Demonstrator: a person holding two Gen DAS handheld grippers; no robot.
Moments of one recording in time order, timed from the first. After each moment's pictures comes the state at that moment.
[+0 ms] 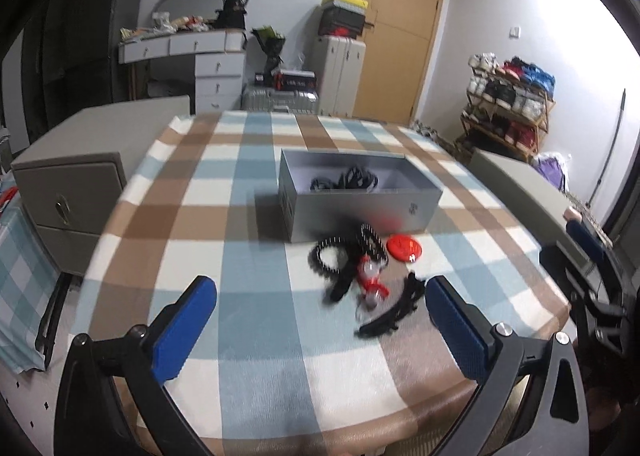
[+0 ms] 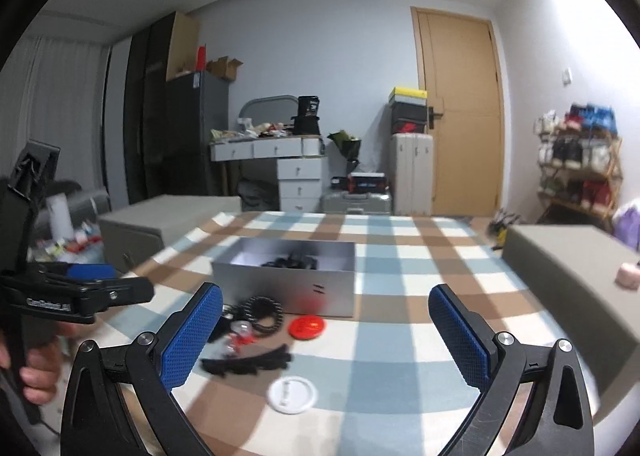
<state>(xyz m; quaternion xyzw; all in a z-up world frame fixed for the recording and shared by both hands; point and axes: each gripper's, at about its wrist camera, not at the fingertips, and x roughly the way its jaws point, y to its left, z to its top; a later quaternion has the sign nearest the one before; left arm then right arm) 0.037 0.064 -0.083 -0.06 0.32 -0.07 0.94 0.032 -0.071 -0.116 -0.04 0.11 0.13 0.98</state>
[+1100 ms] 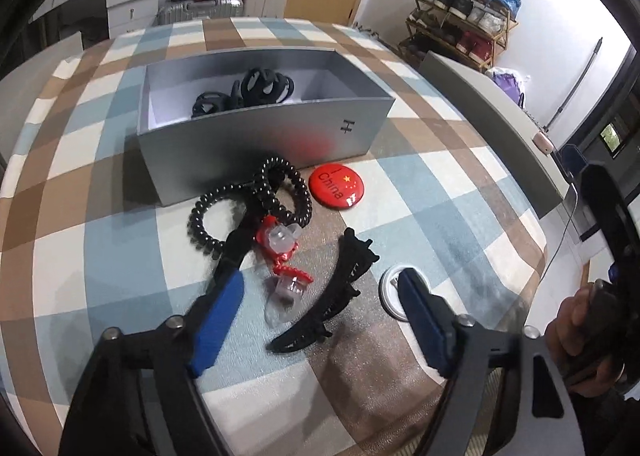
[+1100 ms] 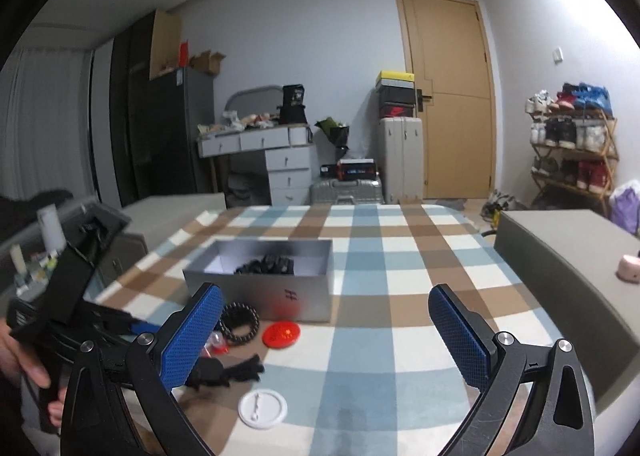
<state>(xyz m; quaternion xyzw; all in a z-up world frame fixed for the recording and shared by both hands) 0.092 0.020 -0.110 -0.04 0.49 -0.21 0.85 0.057 -0.100 -0.100 0.02 0.15 0.14 0.98</state>
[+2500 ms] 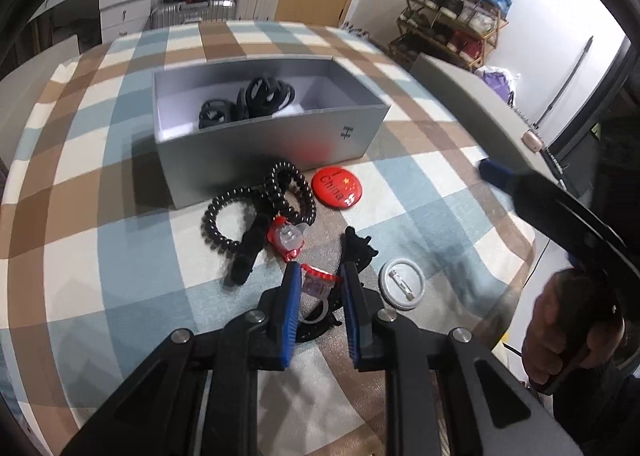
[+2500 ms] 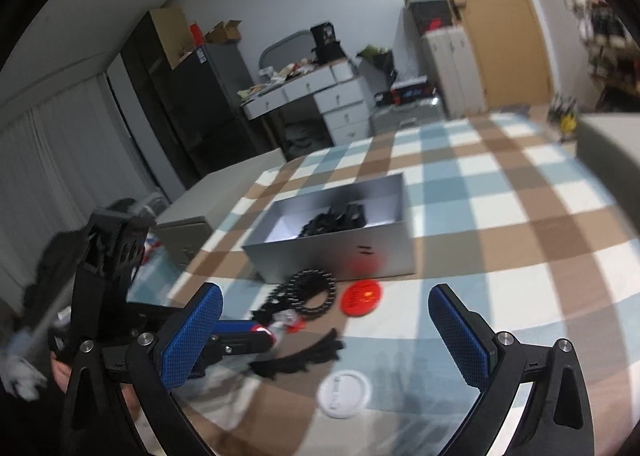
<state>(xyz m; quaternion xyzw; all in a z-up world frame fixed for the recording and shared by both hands) 0.092 0.031 -0.096 -0.04 0.47 -0.23 0.85 0.117 -0.087 -0.120 0.13 0.31 0.27 0.90</state>
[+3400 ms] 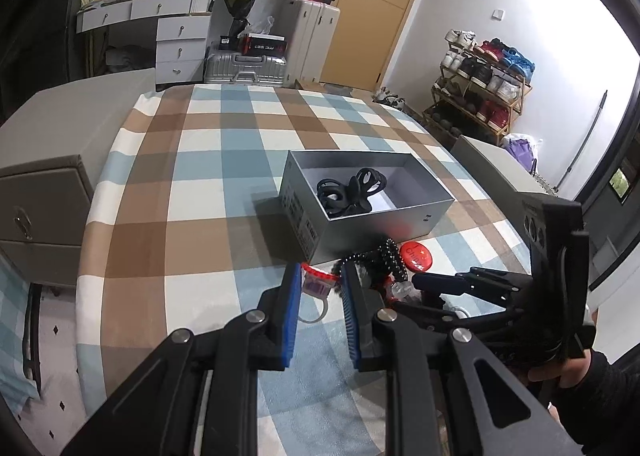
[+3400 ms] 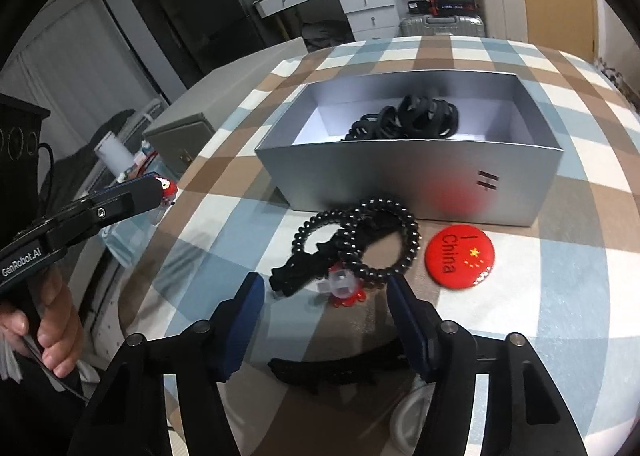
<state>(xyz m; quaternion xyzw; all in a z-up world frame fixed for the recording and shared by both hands) 0.092 0.116 -0.072 -0.08 0.39 -0.16 0.90 0.158 0.016 -0.168 0.01 0.44 0.29 0.85</state>
